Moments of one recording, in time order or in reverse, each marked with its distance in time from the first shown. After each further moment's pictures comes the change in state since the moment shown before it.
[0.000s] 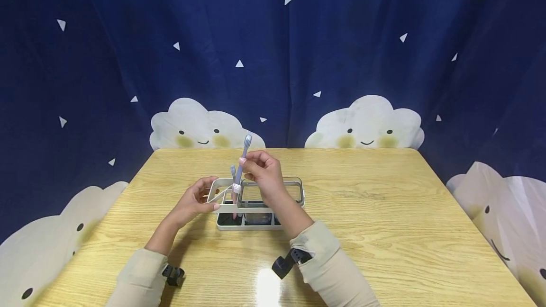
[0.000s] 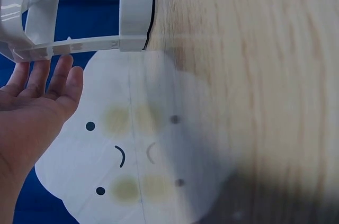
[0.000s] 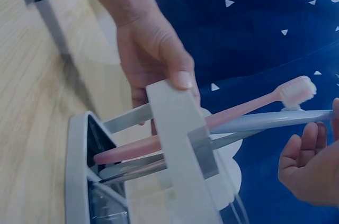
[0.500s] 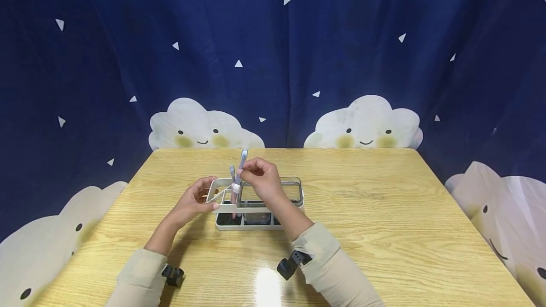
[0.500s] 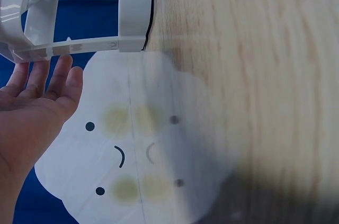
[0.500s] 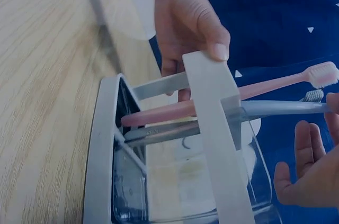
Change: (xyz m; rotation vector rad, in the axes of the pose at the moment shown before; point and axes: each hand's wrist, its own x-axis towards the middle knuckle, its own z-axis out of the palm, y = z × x) left_hand -0.001 0.000 0.001 0.000 0.008 0.001; right_hand -0.001 0.019 -0.013 -0.280 -0.065 -0.061
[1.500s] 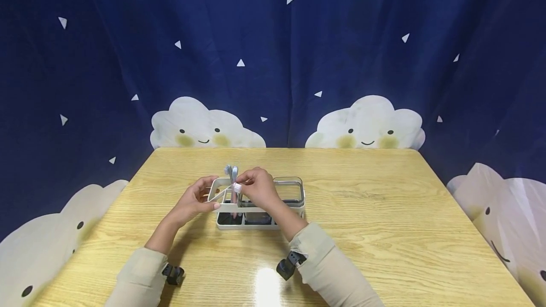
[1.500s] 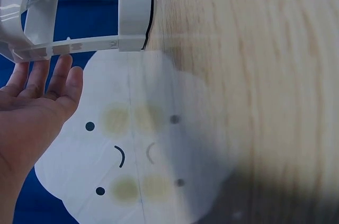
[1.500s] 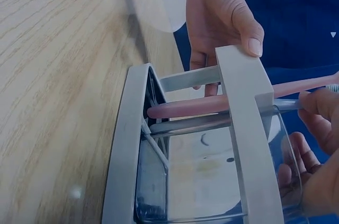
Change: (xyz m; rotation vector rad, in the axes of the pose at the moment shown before) left_hand 0.000 0.001 -0.002 0.009 0.003 -0.012; right_hand 0.002 0.016 0.008 -0.526 -0.078 0.017
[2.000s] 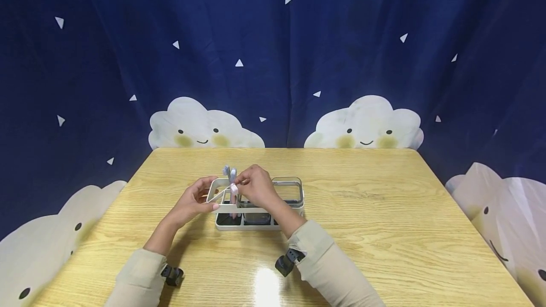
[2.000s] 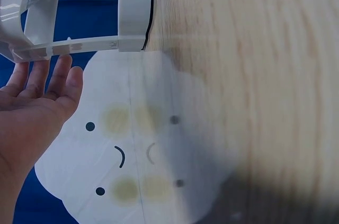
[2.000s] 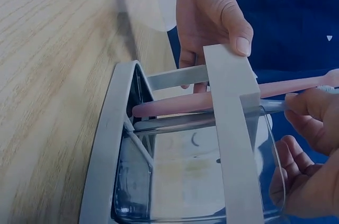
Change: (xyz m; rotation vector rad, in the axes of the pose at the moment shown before) left_hand 0.001 -0.002 0.001 -0.019 -0.007 0.010; right_hand 0.002 -0.006 -0.005 -0.146 -0.056 -0.081
